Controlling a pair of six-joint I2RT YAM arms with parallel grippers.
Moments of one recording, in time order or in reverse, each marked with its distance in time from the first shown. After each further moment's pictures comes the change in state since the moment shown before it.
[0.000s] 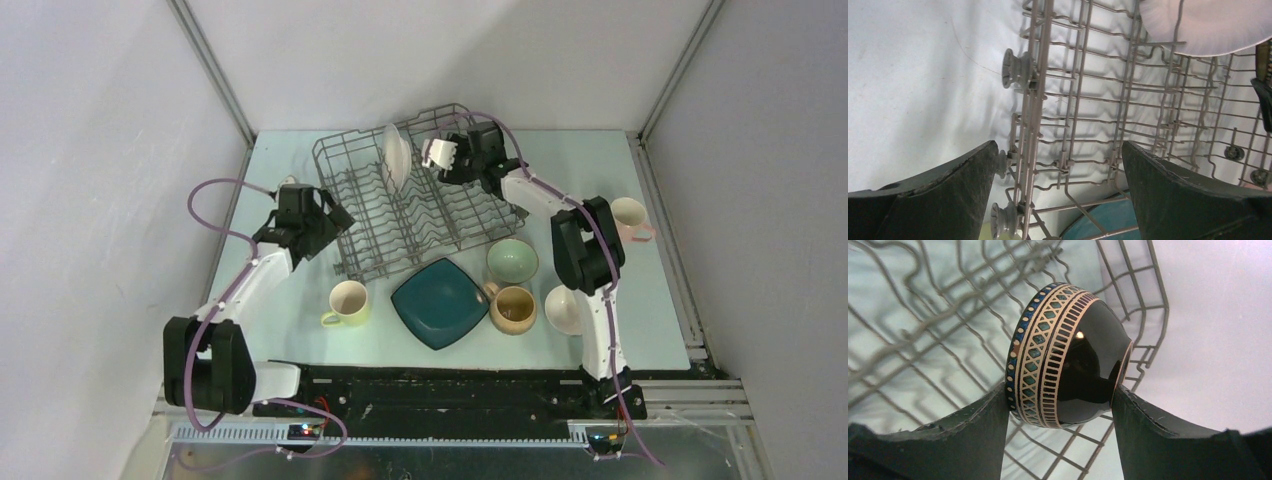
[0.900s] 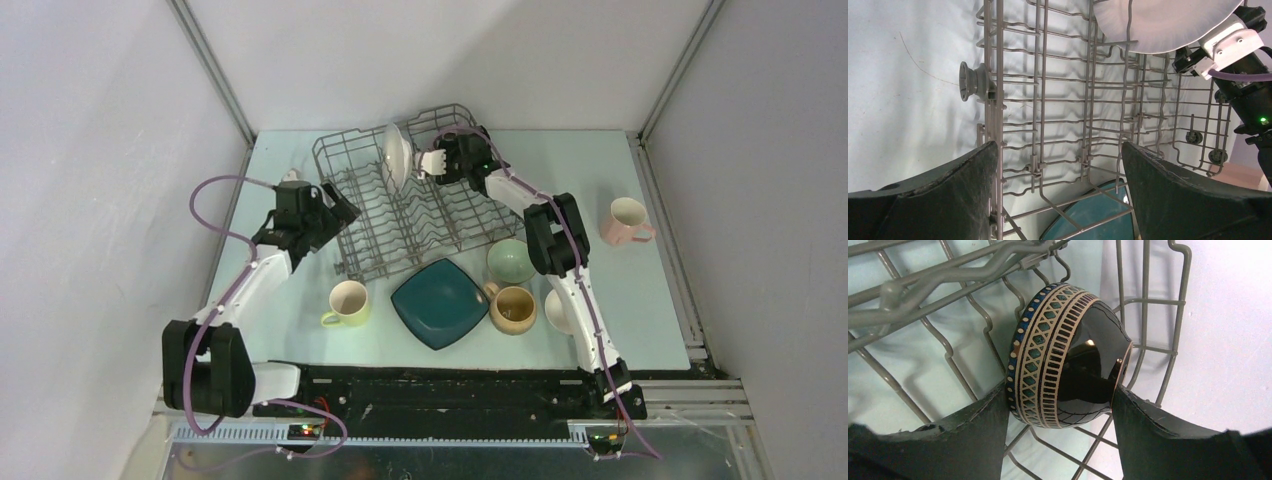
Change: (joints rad) left arm 0.001 -0.011 -0.004 0.092 0.105 -0.001; right arm -0.032 0.379 0.350 0.042 0.012 -0.323
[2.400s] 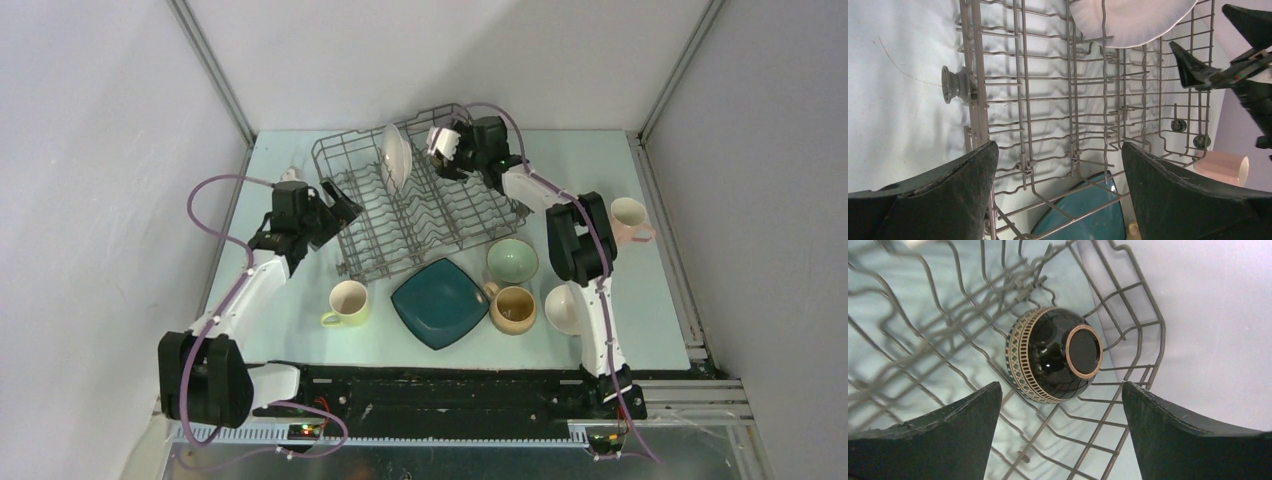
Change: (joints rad) left arm -0.002 -0.050 -0.012 0.018 0.041 0.001; right arm -0.022 -0.233 -0.245 0.088 -0.142 0.357
